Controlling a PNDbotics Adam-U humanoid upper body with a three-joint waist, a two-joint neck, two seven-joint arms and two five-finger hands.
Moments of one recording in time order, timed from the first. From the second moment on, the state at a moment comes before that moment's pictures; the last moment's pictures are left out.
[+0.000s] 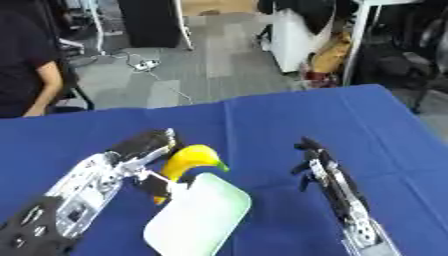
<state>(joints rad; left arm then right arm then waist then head) -0.89 0.31 -0.36 -1.24 -0.77 -0.15 -0.26 -0.54 -0.32 0.08 -1.32 -0.03 -0.24 0.11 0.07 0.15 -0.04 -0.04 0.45</state>
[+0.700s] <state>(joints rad) -0.88 0.31 -0.36 -1.20 -0.79 -0.15 -0.26 -0.54 -0.32 0.08 -1.32 -0.03 -0.24 0.11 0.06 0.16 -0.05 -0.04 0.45</state>
